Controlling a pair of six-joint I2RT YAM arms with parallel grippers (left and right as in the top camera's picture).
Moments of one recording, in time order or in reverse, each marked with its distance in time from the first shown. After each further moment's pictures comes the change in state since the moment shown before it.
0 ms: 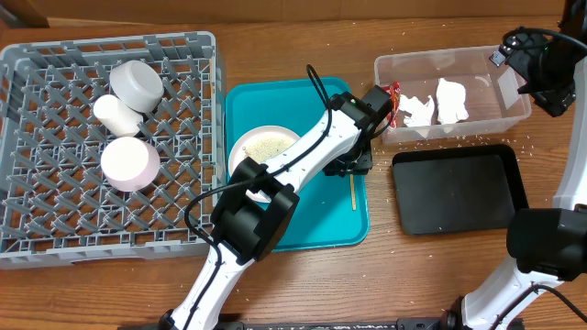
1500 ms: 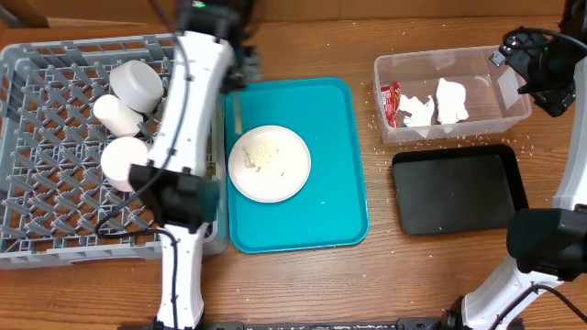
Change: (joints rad) left arm 0.522 -0.018 0.652 -0.522 -0.158 0.418; right arm 0.000 0.000 0.000 0.000 0.000 0.000
